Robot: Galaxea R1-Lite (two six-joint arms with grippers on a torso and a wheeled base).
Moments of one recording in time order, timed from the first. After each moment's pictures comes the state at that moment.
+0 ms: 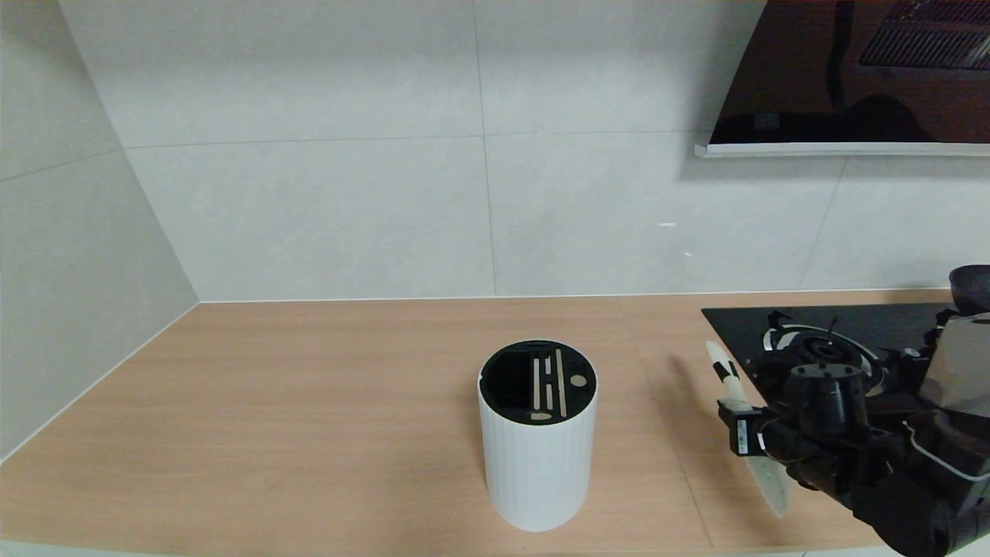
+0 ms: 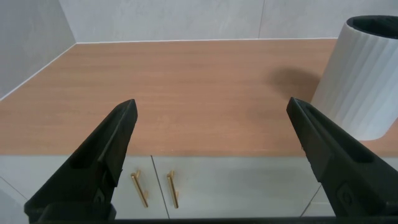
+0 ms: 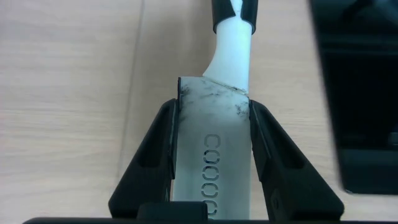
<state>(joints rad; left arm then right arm) 0.00 0.00 0.00 0.00 0.03 0.01 0.25 2.11 -0.43 -1.18 -0.21 0.10</state>
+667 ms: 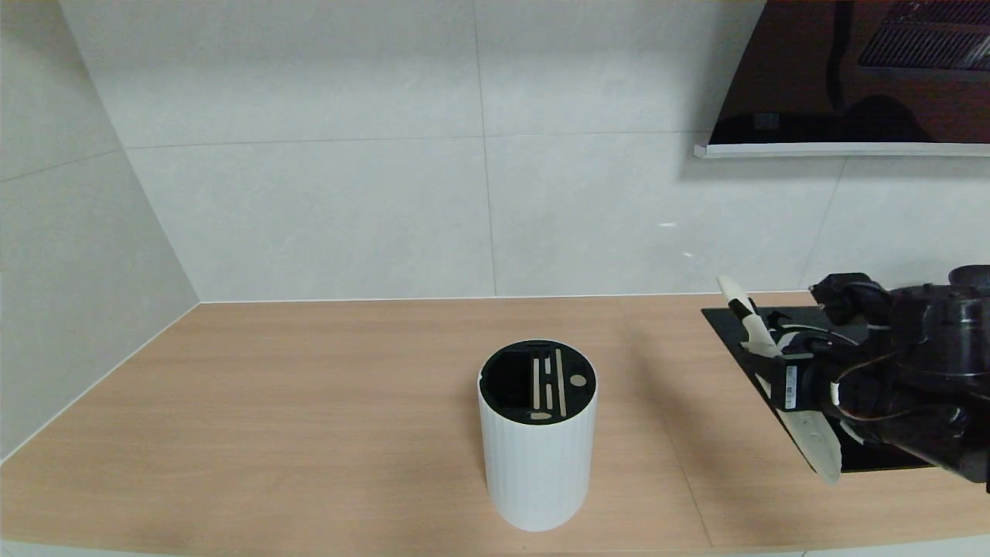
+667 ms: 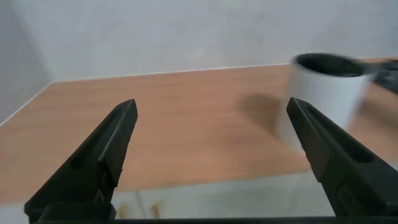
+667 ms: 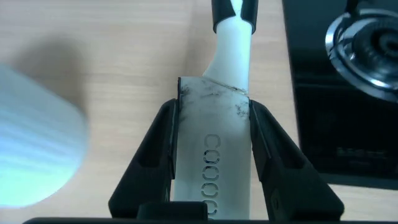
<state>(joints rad) -0.01 0.14 -0.27 0.06 -0.18 0.01 0.34 1.58 -0.55 -0.65 -0.18 0.11</state>
